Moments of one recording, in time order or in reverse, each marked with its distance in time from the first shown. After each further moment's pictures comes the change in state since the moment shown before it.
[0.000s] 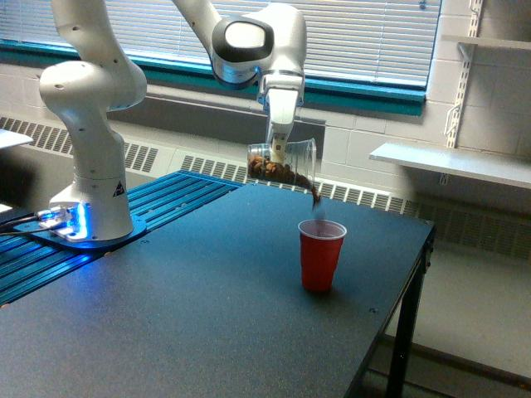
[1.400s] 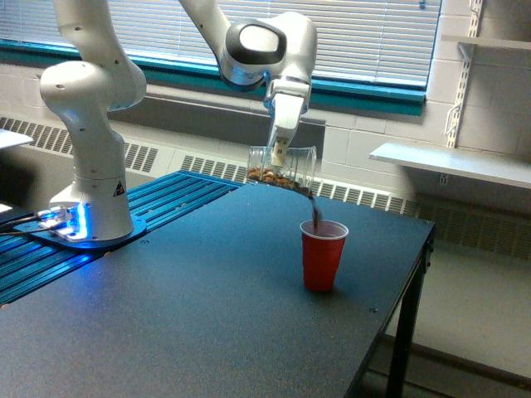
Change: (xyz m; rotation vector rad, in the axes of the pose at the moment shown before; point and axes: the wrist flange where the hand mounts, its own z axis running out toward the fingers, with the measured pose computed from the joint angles) arm -0.003 -0.020 0.004 -0.079 -0.049 -0.022
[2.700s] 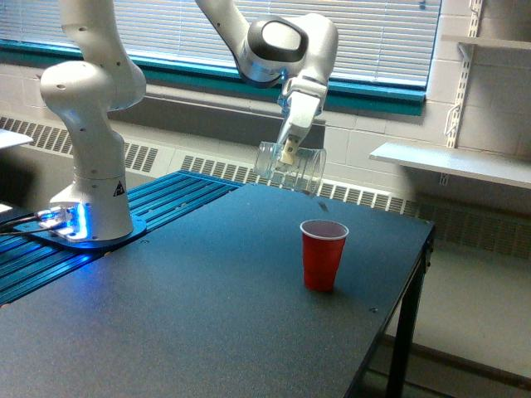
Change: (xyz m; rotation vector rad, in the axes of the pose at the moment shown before) arm 0.019 -0.018 -0.005 -0.078 -0.064 -0.030
